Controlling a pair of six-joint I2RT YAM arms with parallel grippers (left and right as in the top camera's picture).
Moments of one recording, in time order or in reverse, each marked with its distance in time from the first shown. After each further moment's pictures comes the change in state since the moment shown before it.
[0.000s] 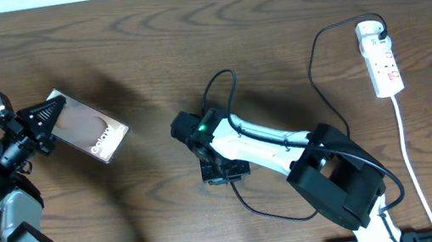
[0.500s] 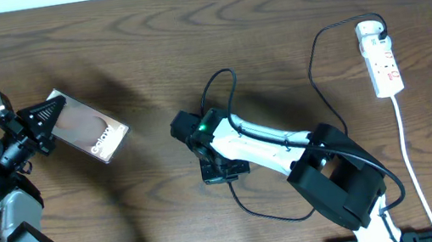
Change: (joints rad) left arm 0.000 0.000 0.000 0.000 0.000 0.000; right arm 0.000 -0.002 0.000 0.006 0.008 -0.008
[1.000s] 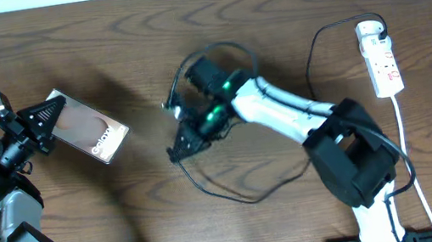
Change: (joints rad) left arm 0.001 0.000 0.000 0.000 0.000 0.042; right arm -0.230 0.016 0.089 0.324 -1.060 -0.693
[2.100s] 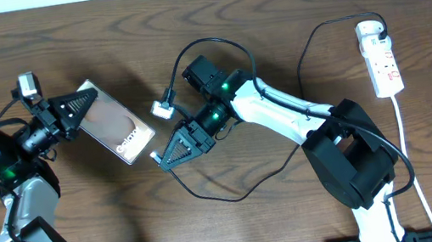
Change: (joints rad) left arm -0.172 0.000 0.000 0.012 0.000 0.134; right arm 0.029 0.000 0.002 0.029 -0.384 -0.316
